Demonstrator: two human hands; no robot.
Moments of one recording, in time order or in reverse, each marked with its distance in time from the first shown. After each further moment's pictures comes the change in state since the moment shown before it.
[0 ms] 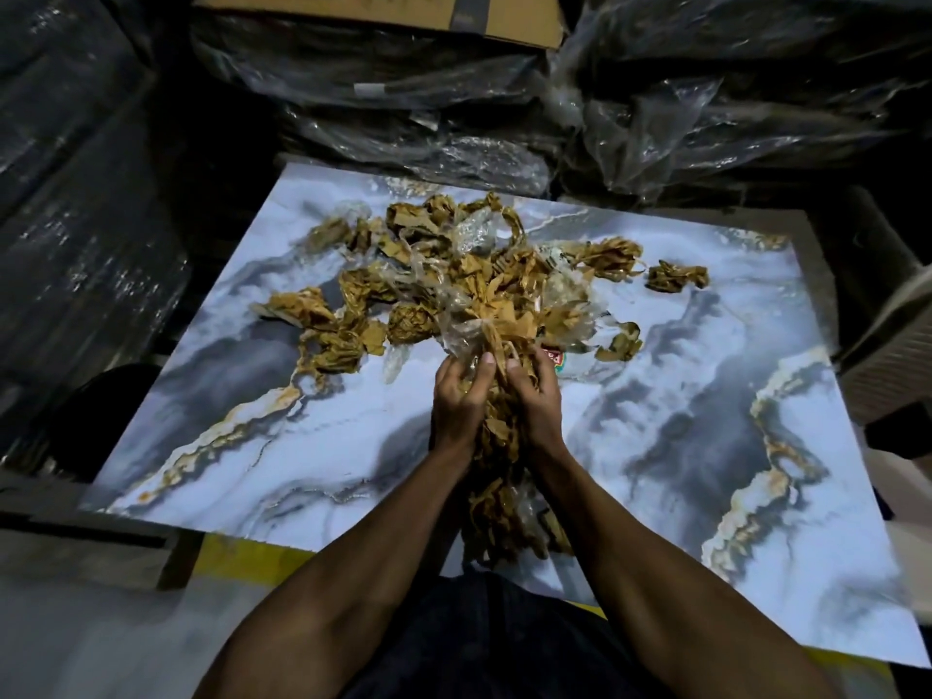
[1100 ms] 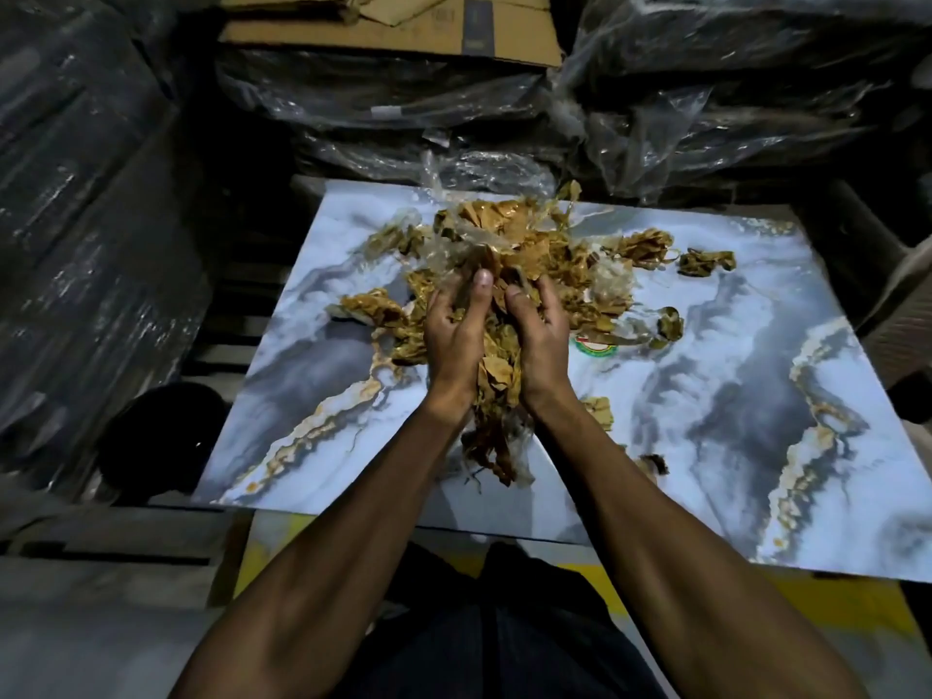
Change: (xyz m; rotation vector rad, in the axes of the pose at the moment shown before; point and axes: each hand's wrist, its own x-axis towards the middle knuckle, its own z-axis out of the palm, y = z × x) left_hand -0.014 0.101 -0.111 -0.266 0.010 0.236; right_hand -0.071 -0.084 0.118 0.142 0.060 -0.170
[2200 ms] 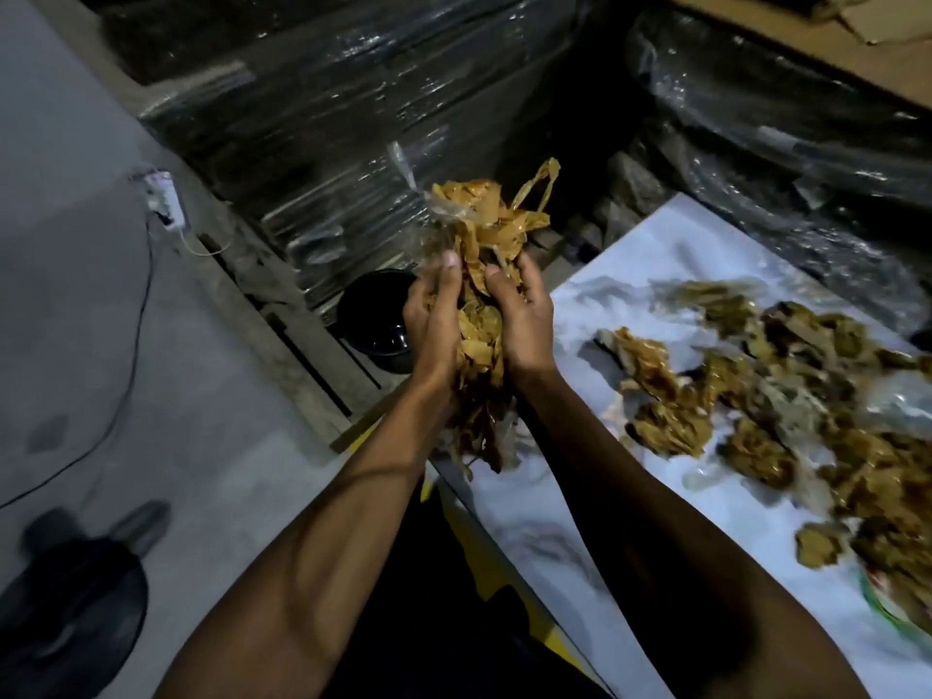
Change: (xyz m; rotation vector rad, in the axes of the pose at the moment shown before) left_hand 0.047 0.034 -0.248 -0.192 0.811 0.073; right_hand -0.028 0.068 0.268 -0.053 -0.820 0.139
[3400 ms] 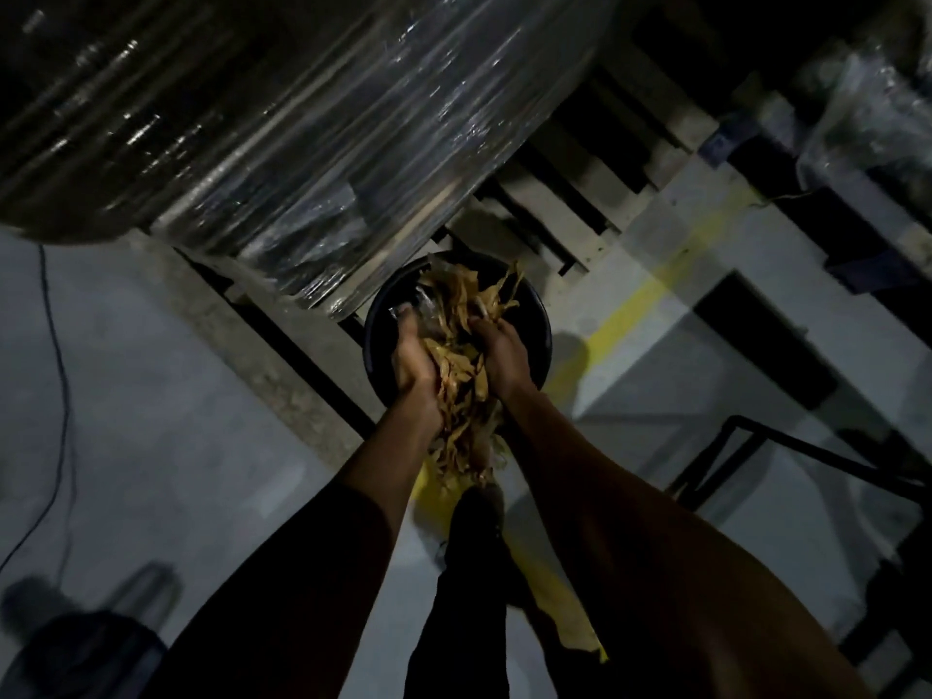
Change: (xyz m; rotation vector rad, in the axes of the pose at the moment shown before) left_hand 0.456 -0.277 -0.177 -0.111 0.296 -0.887; right_hand 0.347 0.392 0.184 -0.036 0.173 0.813
